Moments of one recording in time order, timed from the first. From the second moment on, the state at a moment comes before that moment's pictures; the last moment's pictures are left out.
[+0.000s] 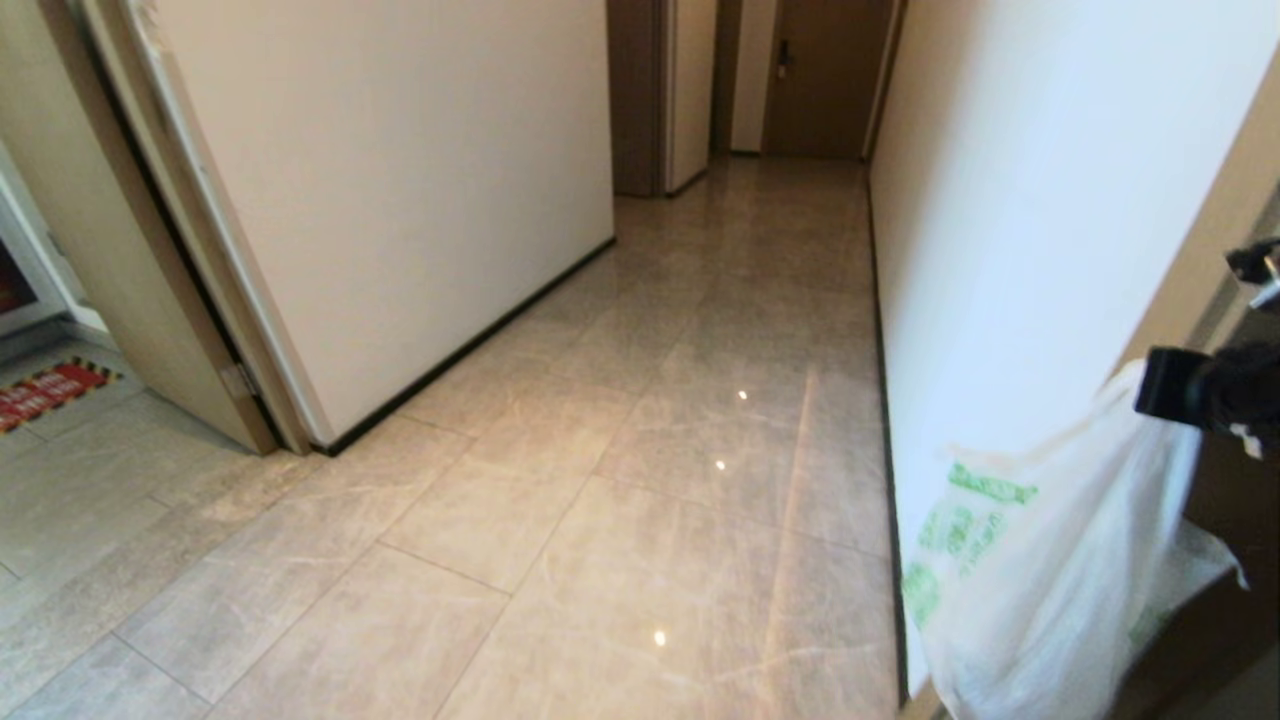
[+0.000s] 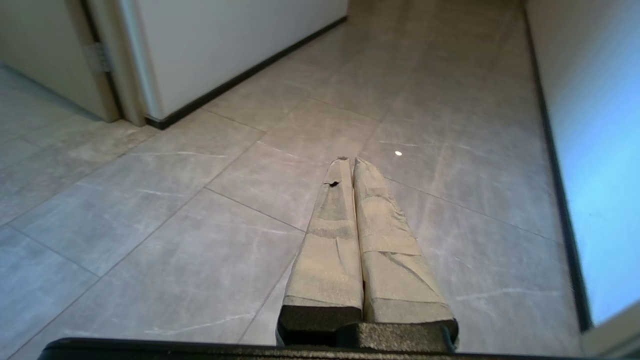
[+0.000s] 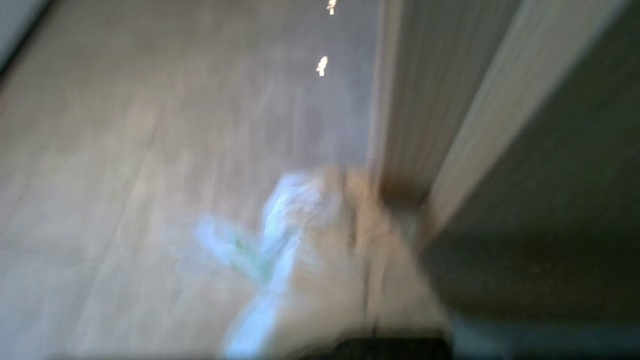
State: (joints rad) left arm 0.00 0.00 0.00 0.00 0.02 -0.09; right arm -0.22 1.60 -0.79 -0.18 -0.04 0.15
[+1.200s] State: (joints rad) left arm 0.00 0.00 0.00 0.00 0.02 -0.09; right arm 0.11 1.16 -0.60 -0.26 -0.28 -0.20
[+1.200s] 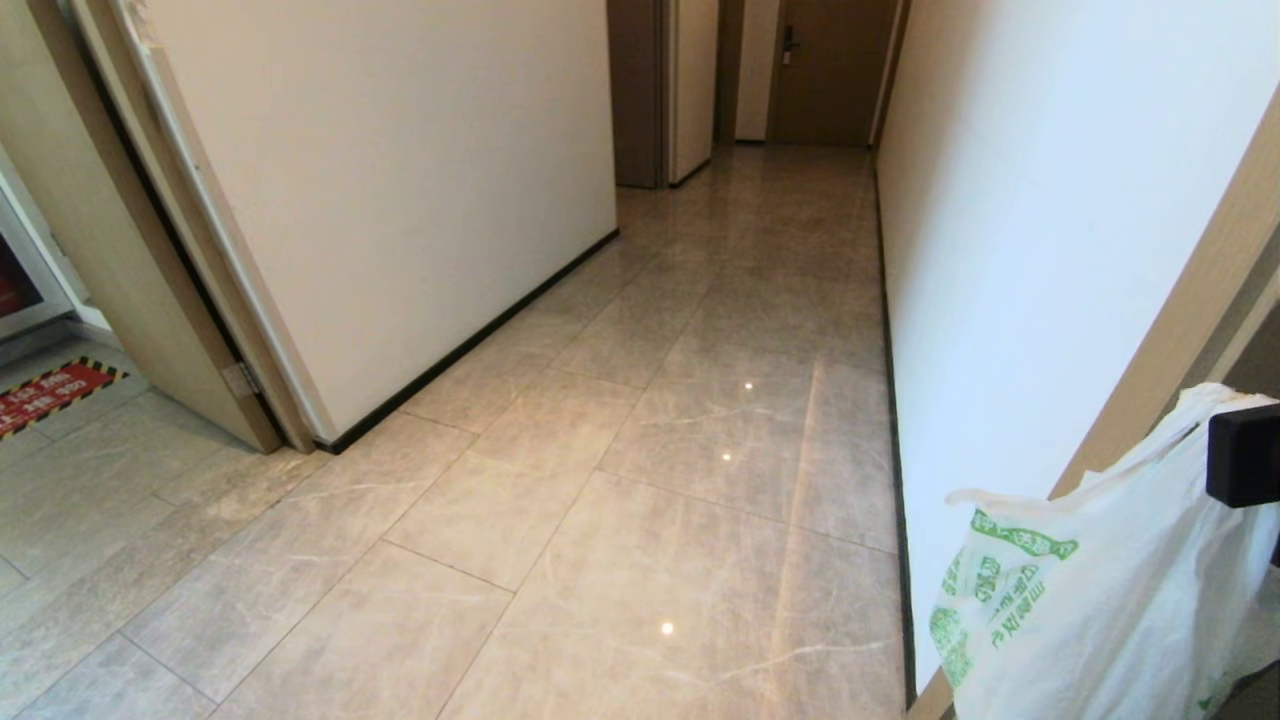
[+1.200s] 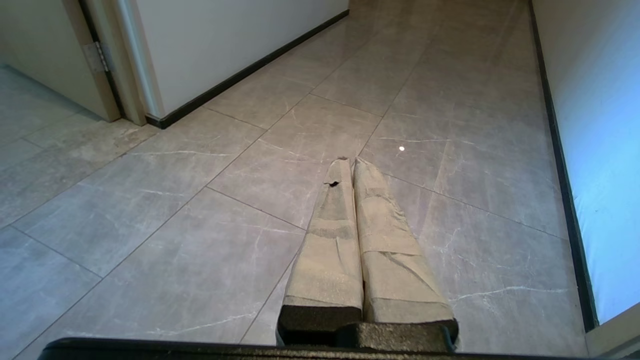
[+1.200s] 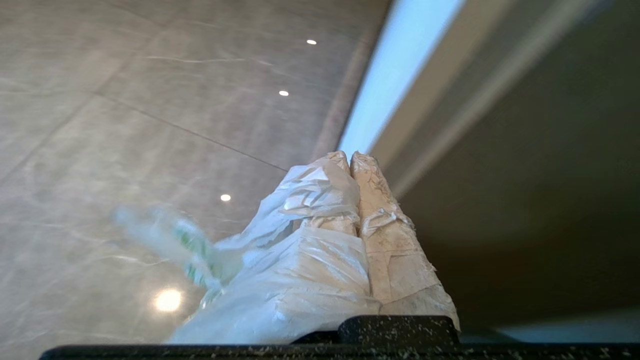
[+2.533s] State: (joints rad) left arm 0.00 0.00 0.00 0.00 0.02 -0.09; right arm 0.16 1.90 -1.33 0.20 0.35 0.14
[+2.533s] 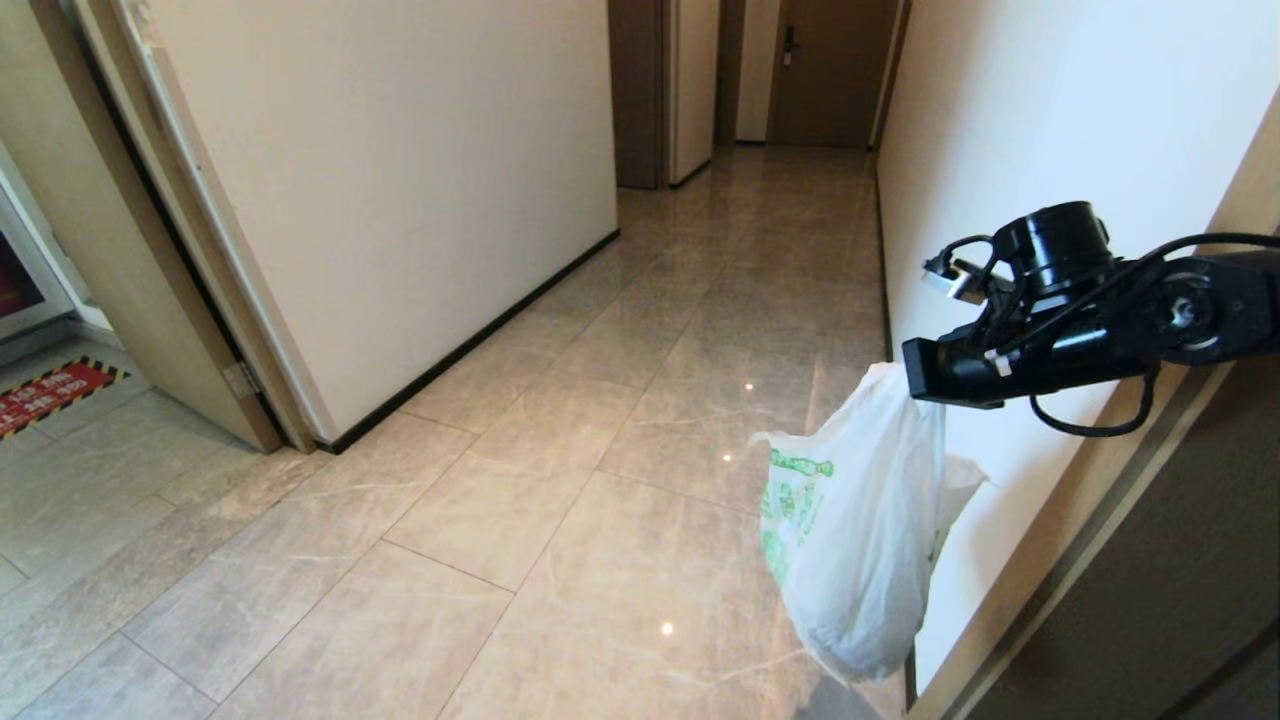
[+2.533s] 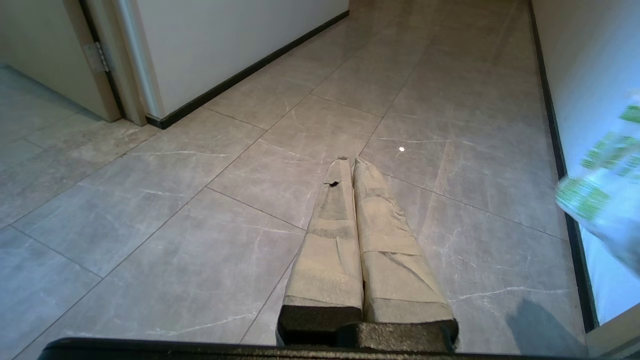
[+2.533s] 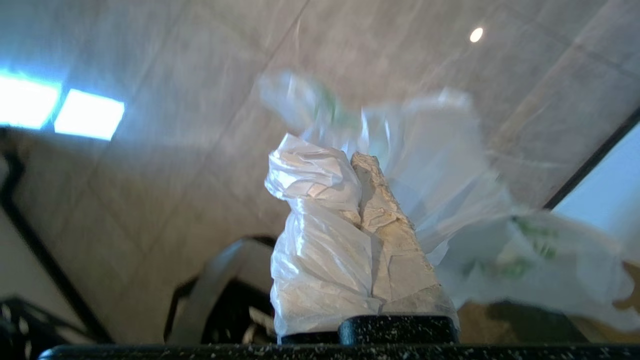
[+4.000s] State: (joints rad) left arm 0.00 0.00 0.00 0.00 0.02 -0.09; right arm 0.51 2.29 -1.77 0.26 0.20 0.04
